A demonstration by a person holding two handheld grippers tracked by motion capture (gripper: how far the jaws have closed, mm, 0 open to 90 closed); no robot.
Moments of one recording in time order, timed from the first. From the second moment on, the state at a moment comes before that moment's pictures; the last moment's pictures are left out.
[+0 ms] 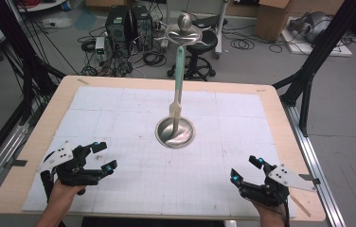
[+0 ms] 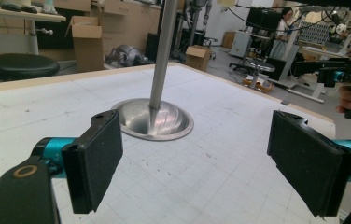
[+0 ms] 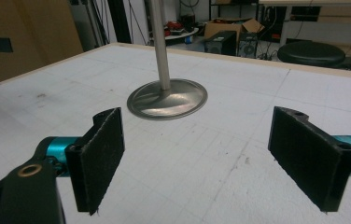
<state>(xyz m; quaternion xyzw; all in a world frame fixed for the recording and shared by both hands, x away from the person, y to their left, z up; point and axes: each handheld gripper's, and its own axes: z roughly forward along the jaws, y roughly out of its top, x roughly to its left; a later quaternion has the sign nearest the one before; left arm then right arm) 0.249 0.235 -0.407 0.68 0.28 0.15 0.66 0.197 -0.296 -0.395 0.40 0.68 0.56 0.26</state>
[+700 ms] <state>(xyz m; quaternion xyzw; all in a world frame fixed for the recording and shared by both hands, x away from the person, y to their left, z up) 0.248 0.233 -0.408 0.69 0.28 0.15 0.66 0.197 -0.296 -0.394 0.40 0.68 0.56 0.26</state>
